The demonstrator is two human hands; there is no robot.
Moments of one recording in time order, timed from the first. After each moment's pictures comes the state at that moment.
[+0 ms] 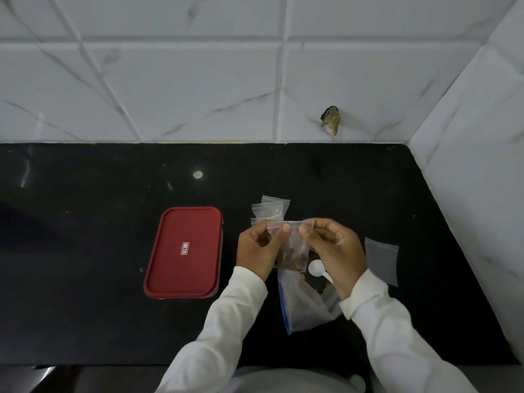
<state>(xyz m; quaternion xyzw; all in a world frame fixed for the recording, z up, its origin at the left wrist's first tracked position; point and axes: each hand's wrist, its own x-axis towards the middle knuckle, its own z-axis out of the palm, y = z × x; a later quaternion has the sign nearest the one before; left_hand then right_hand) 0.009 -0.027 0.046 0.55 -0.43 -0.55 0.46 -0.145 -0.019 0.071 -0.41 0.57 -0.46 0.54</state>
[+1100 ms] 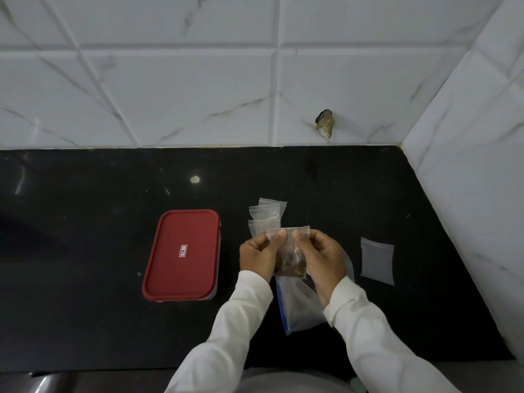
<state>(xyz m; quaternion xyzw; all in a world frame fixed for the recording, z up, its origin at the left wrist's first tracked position) -0.006 -0.024 0.040 0.62 -0.28 -0.59 0.44 -0.126 -0.014 0.045 -0.33 0.64 -0.44 0.54</state>
